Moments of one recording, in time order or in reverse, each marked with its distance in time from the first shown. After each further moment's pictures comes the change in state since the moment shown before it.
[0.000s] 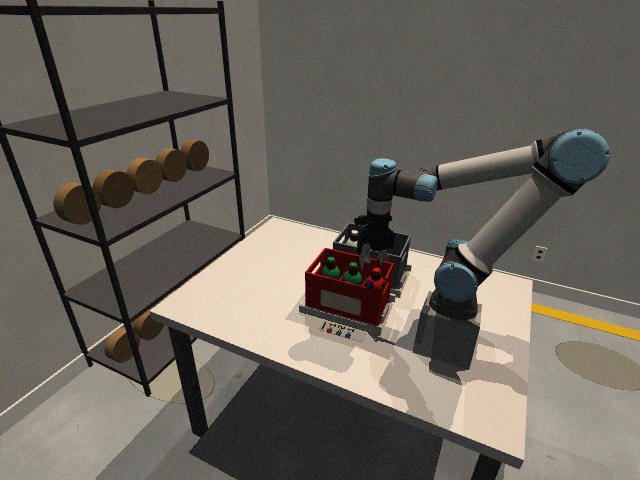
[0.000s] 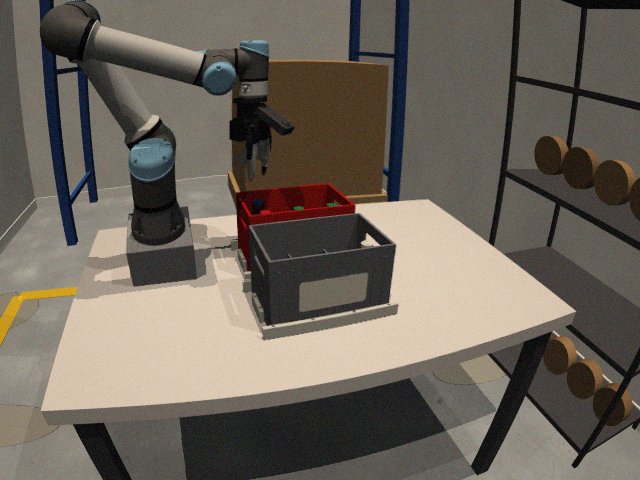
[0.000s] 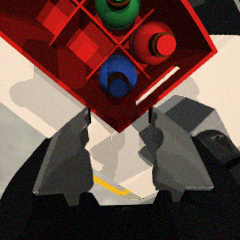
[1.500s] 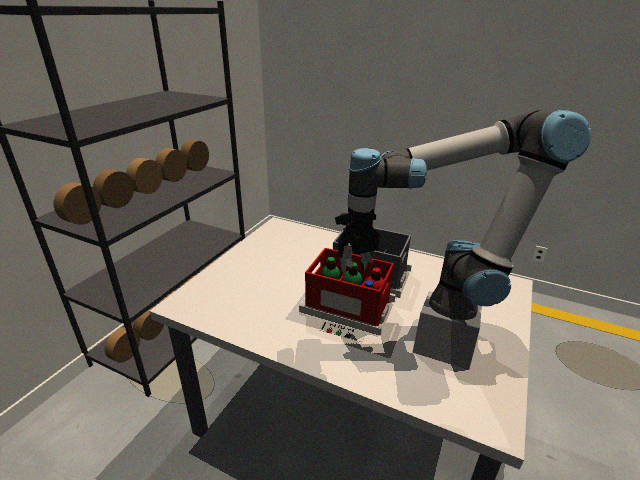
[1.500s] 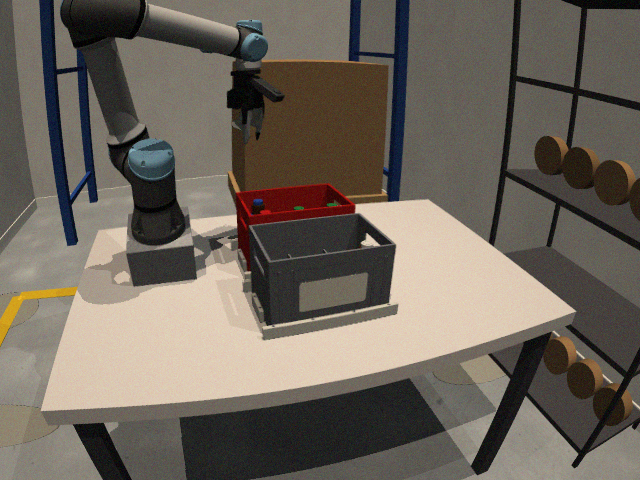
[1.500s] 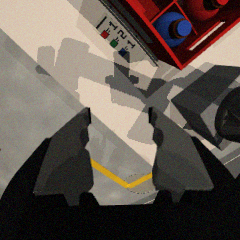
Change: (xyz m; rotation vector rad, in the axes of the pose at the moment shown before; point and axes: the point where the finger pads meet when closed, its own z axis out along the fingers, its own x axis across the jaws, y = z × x) arm -0.113 0.092 -0.068 0.001 -0.007 -0.009
